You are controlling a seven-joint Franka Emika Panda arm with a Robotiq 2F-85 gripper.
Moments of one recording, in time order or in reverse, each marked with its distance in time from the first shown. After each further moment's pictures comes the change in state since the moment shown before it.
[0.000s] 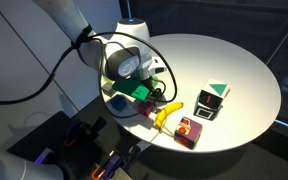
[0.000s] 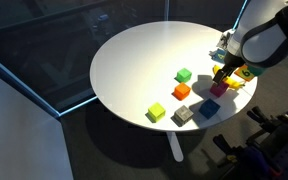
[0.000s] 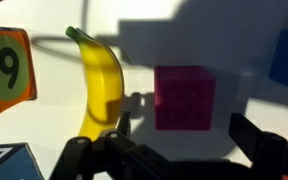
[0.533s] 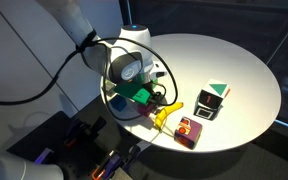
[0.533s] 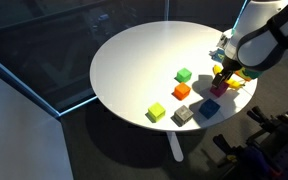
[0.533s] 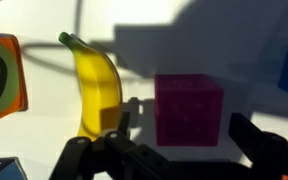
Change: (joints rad) arm -0.002 0.058 0.000 0.026 0.000 0.000 -0.001
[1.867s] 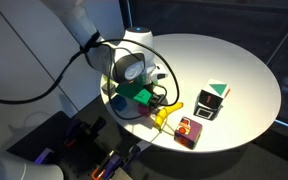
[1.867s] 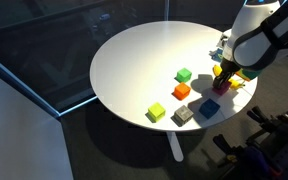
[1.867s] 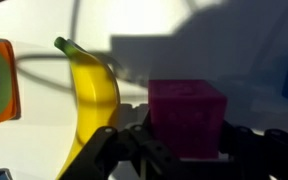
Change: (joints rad) arm 0.001 0.032 0.001 0.036 -0.003 -0.054 -0.003
